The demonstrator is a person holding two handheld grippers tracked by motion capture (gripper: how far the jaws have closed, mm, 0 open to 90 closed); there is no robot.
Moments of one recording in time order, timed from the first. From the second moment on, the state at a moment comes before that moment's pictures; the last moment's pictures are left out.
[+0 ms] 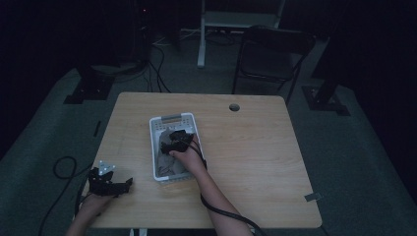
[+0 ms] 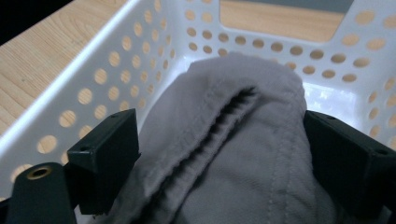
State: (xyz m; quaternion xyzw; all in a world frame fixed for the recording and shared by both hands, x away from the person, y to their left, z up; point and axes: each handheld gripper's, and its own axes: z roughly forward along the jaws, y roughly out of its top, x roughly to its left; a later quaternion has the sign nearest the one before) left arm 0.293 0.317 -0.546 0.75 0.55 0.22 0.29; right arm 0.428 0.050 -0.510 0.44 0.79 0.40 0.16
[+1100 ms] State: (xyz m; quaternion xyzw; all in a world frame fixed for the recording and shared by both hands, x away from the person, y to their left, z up) left arm 0.293 0.317 -0.546 0.75 0.55 0.22 0.29; right arm 0.423 0.055 -0.533 0.43 0.80 0.41 0.11
